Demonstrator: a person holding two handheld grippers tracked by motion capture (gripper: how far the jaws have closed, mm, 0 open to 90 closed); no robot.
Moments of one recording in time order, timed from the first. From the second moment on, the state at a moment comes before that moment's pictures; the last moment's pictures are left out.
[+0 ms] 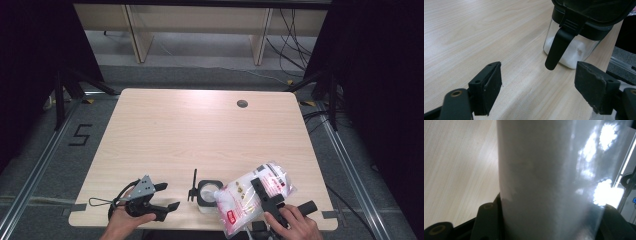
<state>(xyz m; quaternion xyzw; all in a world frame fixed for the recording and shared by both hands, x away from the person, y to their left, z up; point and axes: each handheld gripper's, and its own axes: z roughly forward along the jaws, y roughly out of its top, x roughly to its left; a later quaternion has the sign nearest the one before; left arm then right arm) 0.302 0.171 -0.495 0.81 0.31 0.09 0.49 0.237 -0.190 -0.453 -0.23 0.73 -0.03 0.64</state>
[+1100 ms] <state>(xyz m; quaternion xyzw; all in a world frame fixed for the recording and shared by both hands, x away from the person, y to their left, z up) 0.302 0.172 -0.494 0.81 0.31 0.10 0.48 0.239 -0.191 -0.453 -0.23 0.74 -0.03 0.63</state>
